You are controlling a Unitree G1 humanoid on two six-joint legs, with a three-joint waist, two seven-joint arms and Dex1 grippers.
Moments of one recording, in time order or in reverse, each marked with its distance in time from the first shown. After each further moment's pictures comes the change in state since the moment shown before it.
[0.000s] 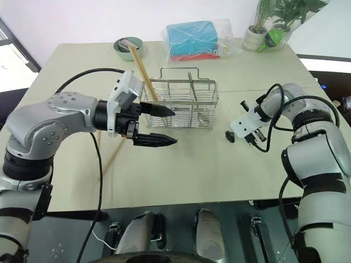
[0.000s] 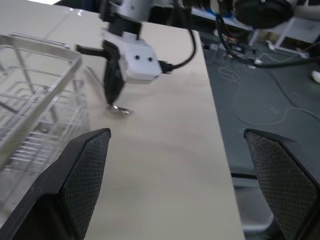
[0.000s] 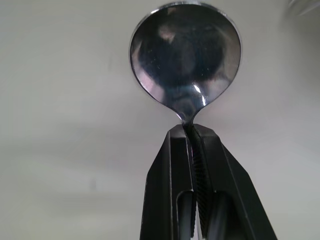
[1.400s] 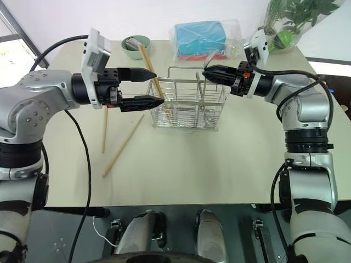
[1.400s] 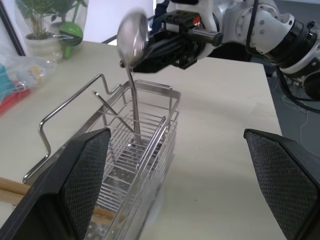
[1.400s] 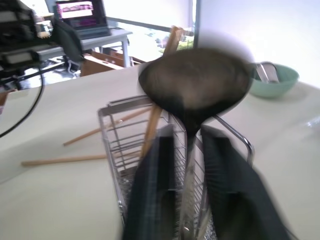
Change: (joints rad) left arm -0.084 -0.003 0.089 0.135 0.086 -0.098 0.009; right arm 0.279 0.081 -0.414 -0.990 0.876 1.495 -0.307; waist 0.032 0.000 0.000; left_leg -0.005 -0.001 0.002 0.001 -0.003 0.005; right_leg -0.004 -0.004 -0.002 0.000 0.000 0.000
